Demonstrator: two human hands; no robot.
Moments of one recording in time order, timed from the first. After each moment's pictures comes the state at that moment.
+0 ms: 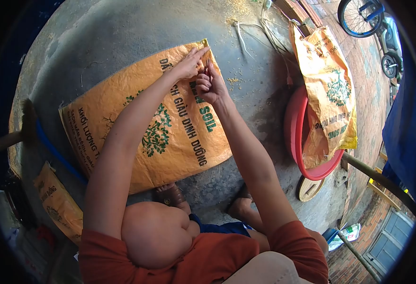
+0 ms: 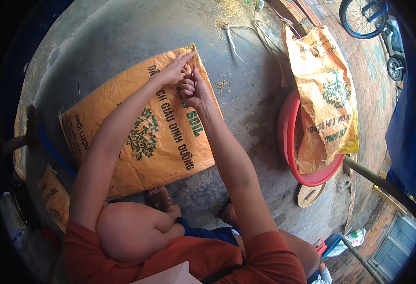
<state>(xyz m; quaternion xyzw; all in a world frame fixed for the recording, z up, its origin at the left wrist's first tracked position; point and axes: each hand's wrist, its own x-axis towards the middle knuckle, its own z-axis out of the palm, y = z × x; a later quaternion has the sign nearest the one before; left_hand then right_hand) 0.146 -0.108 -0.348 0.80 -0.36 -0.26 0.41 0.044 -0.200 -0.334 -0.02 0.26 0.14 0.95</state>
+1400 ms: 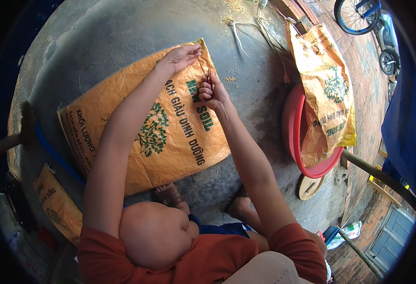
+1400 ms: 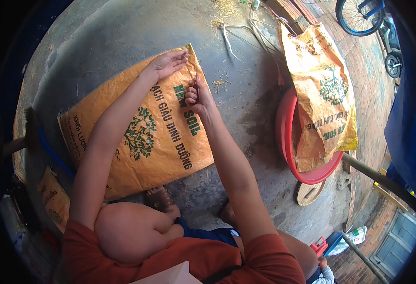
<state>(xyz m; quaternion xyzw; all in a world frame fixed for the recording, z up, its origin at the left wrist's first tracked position) 0.170 -0.110 -0.340 0.46 0.01 -0.49 0.74 0.019 -0.210 -0.341 -0.09 0.34 0.13 0.93</state>
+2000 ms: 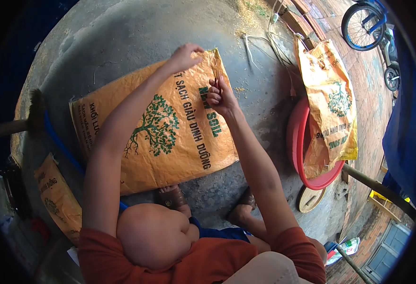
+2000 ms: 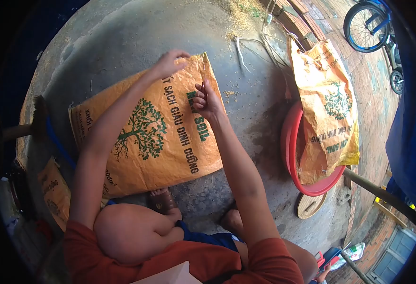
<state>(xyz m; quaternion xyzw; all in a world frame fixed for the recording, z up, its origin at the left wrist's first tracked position) 0.178 -0.067 -0.288 0.85 -0.35 -0.17 0.36 0.026 -0.200 -0.321 -0.18 0.28 0.15 0.93</state>
